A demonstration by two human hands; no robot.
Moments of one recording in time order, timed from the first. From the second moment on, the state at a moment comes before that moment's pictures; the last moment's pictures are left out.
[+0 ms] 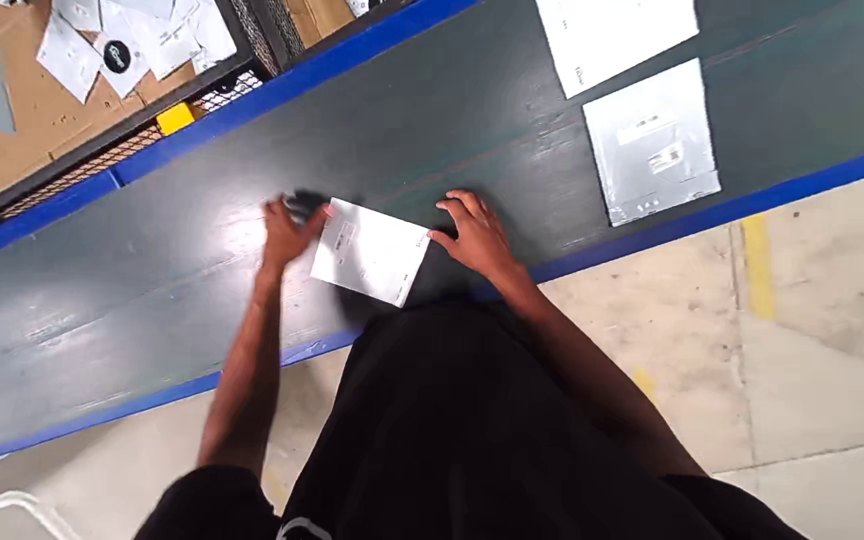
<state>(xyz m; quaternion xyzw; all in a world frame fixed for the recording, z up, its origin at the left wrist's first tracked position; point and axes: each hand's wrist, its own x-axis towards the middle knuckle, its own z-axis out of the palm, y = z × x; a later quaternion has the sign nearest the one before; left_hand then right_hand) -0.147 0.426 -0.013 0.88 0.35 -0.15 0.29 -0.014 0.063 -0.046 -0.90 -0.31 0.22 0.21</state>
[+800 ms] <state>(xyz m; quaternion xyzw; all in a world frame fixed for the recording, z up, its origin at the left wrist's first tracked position) -0.095 0.623 0.044 0.74 0.46 0.26 0.42 0.007 0.014 -0.013 -0.88 -0.21 0.21 0.37</state>
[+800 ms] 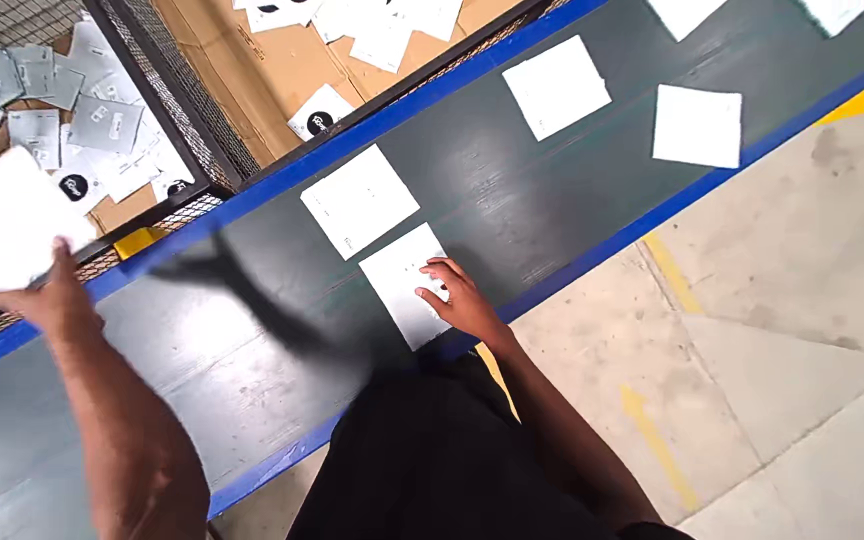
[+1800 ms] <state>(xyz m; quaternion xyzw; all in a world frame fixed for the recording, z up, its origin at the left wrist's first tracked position) -0.296 0.460 -0.026 0.90 0.29 -0.23 0.24 0.005 0.065 -0.003 -0.85 -0.31 0.28 0.31</state>
